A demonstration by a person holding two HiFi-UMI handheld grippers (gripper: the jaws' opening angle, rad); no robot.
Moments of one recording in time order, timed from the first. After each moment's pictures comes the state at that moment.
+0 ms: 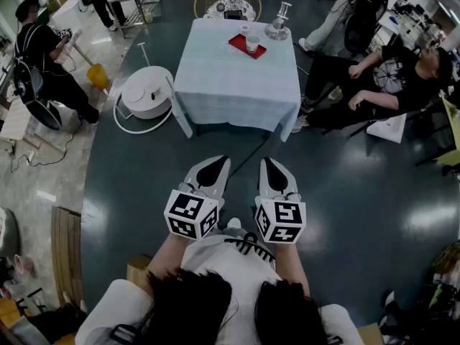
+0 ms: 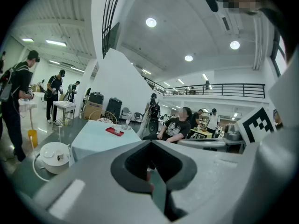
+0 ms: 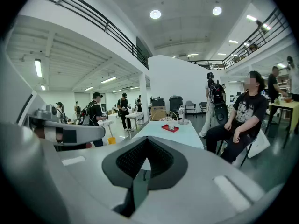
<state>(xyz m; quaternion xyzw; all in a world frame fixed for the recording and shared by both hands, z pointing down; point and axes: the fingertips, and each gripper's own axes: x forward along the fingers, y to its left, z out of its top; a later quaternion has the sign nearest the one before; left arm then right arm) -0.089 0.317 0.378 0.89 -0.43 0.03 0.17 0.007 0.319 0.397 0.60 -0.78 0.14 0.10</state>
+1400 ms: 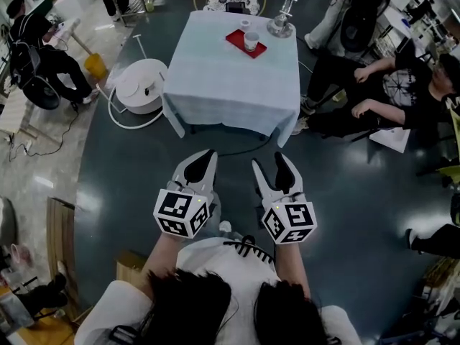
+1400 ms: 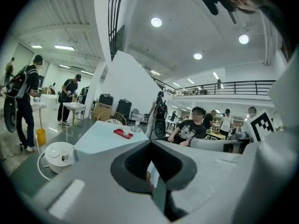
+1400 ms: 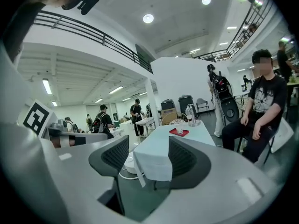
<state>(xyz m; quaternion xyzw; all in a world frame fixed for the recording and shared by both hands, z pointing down) -0.072 0.235 0.395 0.86 -0.48 0.03 0.17 0.052 0.244 0.403 0.53 -0.83 0.16 0.04</state>
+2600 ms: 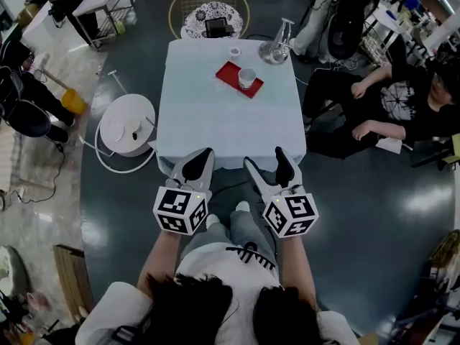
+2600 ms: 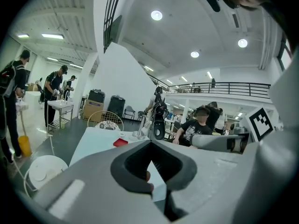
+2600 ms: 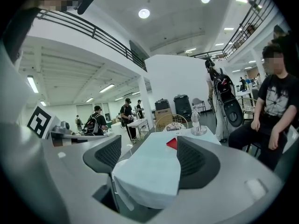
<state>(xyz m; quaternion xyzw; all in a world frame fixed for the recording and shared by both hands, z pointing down) -0.114 -0.023 0.396 0.89 -0.43 0.04 0.17 0.006 -0.003 0.397 0.56 -0.81 0.17 0.04</state>
